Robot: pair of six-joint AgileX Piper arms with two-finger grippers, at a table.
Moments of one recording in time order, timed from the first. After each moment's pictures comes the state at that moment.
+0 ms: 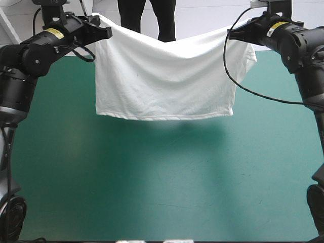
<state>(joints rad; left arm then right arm) -0.20 1.56 -1.90 -0.22 0.62 0.07 0.20 1.62 -2.01 -0.09 0.78 0.09</state>
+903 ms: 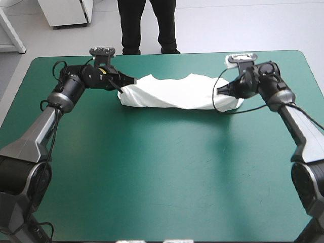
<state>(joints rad) -0.22 1.79 -1.61 -0.22 0.67 0.08 0.20 1.76 -1.55 -0.12 0.83 0.14</state>
